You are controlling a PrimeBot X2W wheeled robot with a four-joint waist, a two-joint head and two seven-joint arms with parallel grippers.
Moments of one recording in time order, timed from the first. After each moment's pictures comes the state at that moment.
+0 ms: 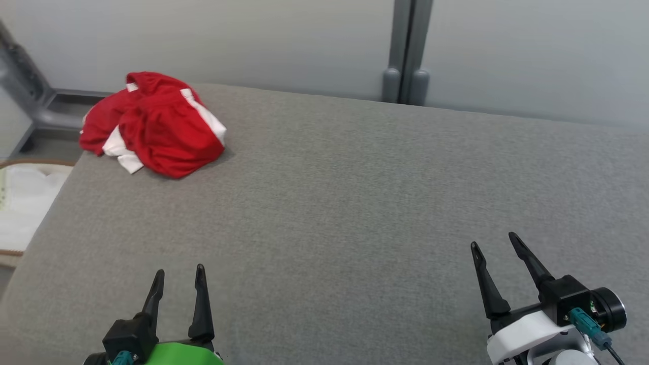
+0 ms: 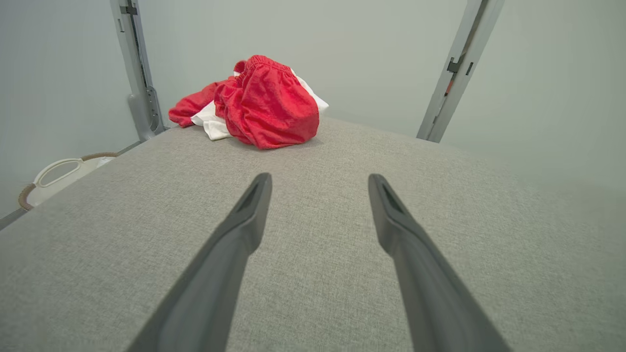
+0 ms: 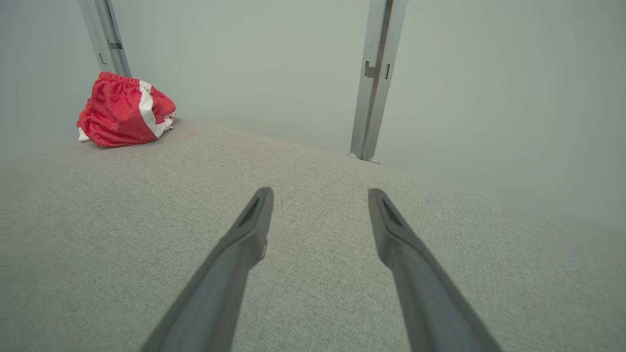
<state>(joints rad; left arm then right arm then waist) 0.05 0.05 -0.10 0.20 -0.27 -0.05 -0.26 0.00 -0.05 0.02 0.14 0.02 0.13 -0.26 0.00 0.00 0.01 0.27</state>
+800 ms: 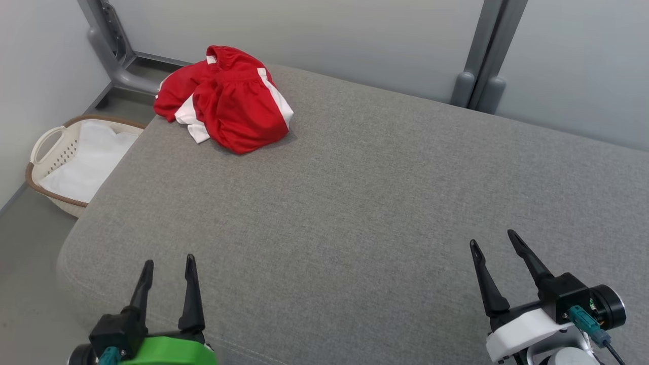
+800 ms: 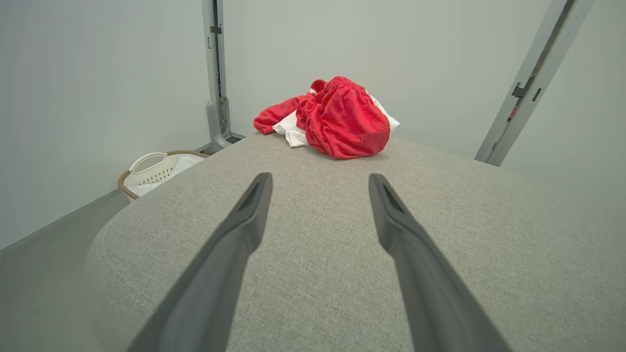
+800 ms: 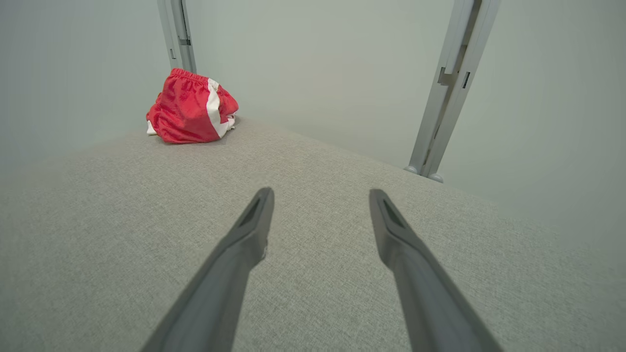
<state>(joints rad) 0.06 0.05 -0.06 0.16 -0.25 -0.07 -0.26 -0.01 -0.05 0.03 0.14 0.02 0.13 -0.26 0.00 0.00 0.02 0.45</state>
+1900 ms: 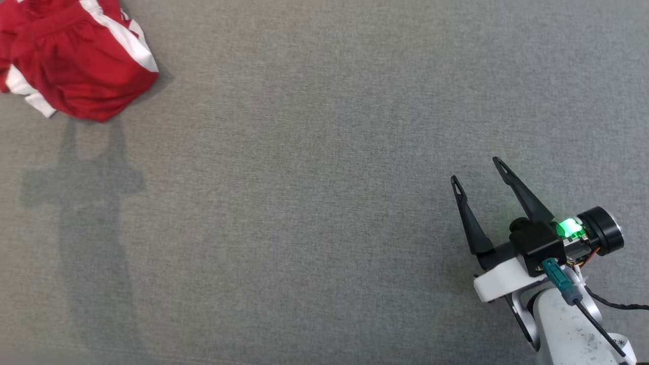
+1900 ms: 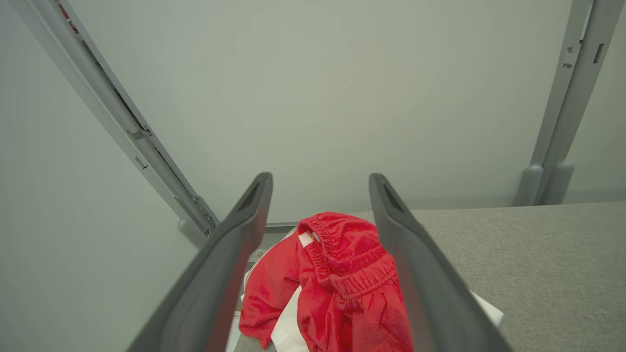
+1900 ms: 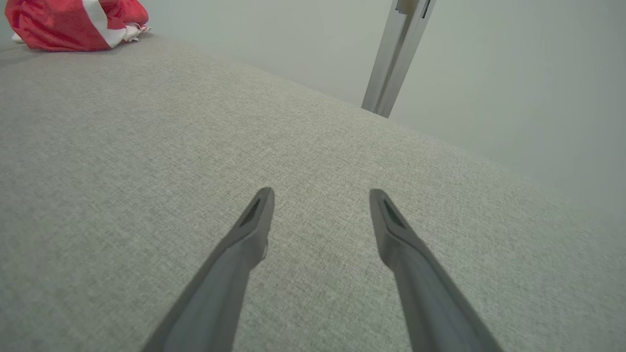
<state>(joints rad) -0.93 0.60 -0.26 0.60 -0.53 -0.13 -0.09 -0.19 -0.05 0.06 0.07 -0.23 0.13 -0.26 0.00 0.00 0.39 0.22</state>
